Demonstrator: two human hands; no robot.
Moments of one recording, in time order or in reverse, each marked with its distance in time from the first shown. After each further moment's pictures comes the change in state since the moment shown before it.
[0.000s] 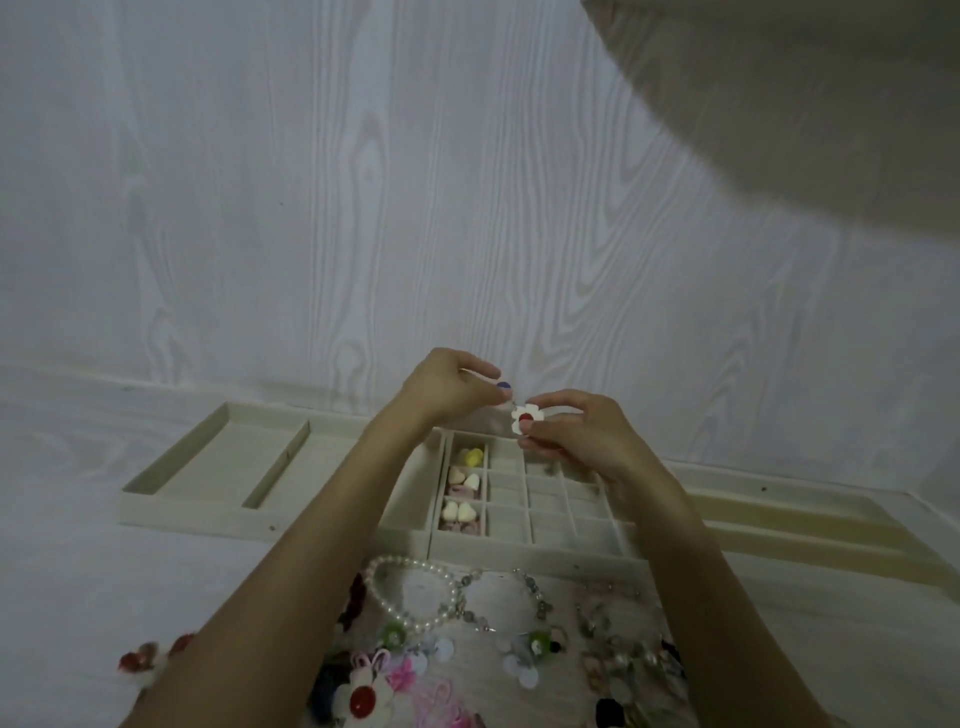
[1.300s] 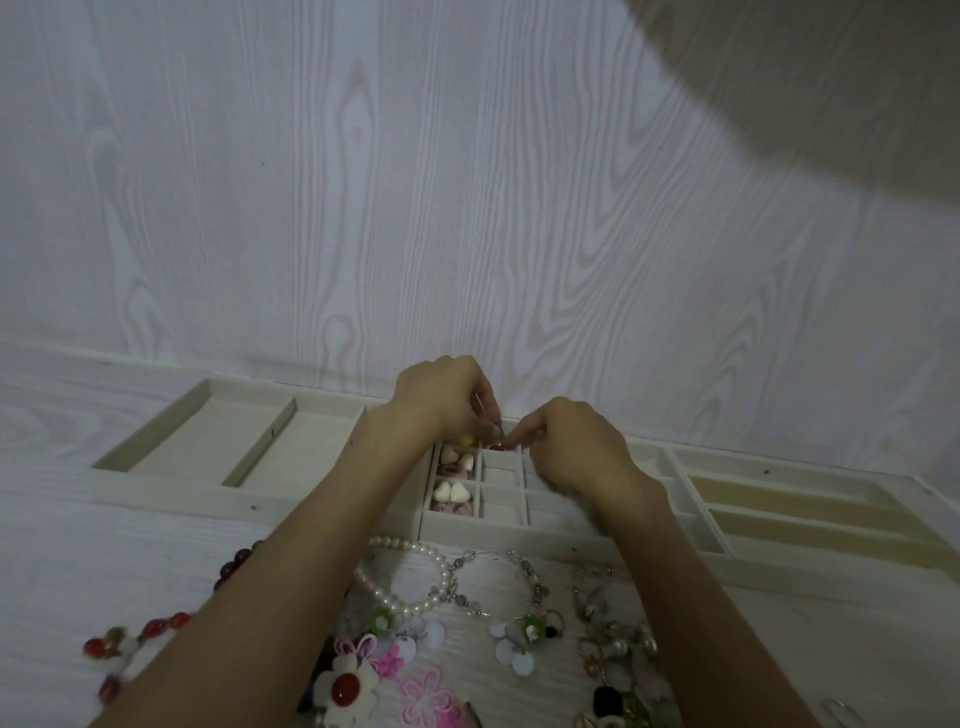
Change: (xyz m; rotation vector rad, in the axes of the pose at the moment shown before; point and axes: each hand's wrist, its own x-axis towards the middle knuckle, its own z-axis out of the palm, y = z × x) left_hand 0.011 -0.023 0.016 0.680 -0.085 0.162; right_hand 0.001 0.018 0.015 -0.989 -0.007 -0.135
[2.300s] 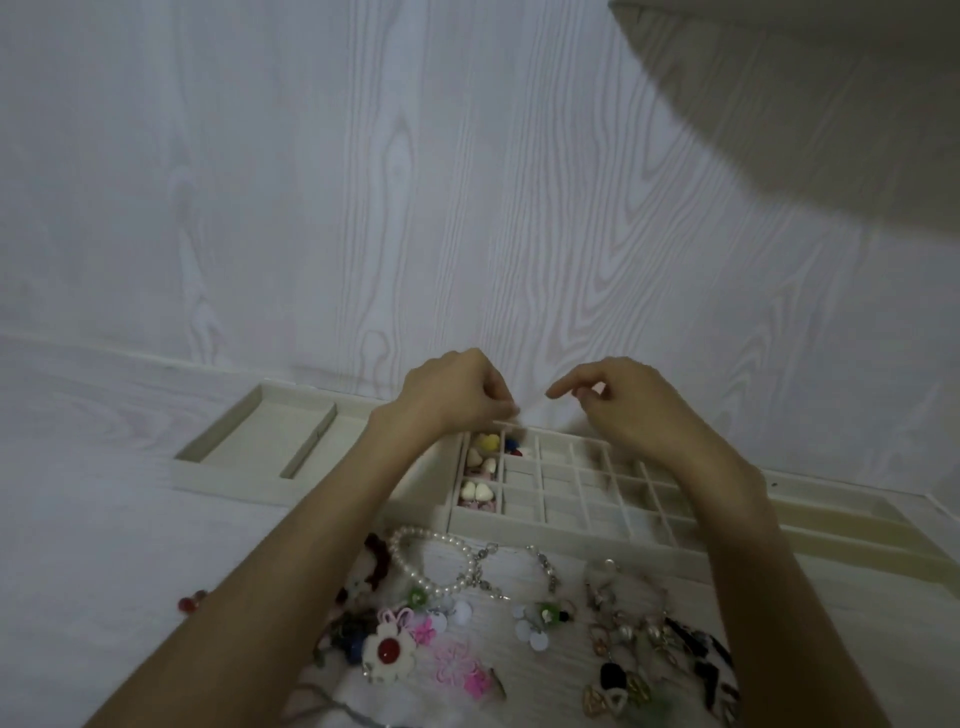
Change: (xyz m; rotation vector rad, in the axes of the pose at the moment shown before) left_hand -0.031 0.003 -0.035 -0.082 0.057 0.002; right_hand -0.025 -0.009 -0.060 0.079 0.089 -0.177
